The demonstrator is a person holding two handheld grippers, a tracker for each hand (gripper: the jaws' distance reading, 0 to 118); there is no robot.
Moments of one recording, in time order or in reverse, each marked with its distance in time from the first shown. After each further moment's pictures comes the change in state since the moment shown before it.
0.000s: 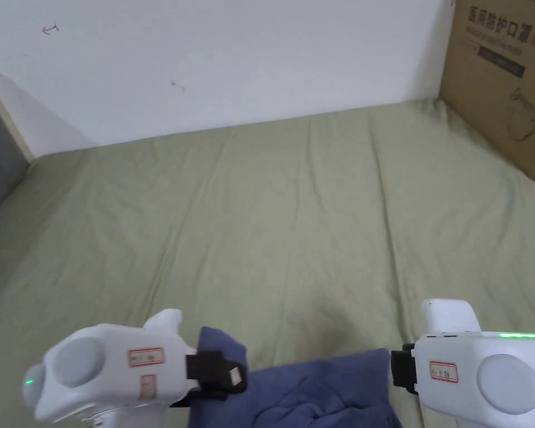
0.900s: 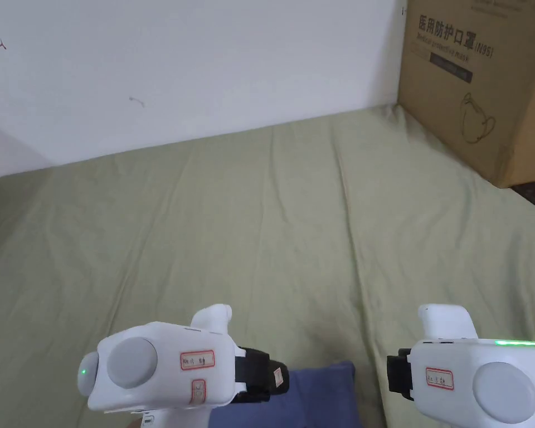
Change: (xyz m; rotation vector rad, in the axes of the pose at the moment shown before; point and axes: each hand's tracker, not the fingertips) left arm 0.076 0.006 -0.053 -0.061 -0.032 -0.234; right arm 0.039 0.004 0.009 0.034 -0.033 -0.075
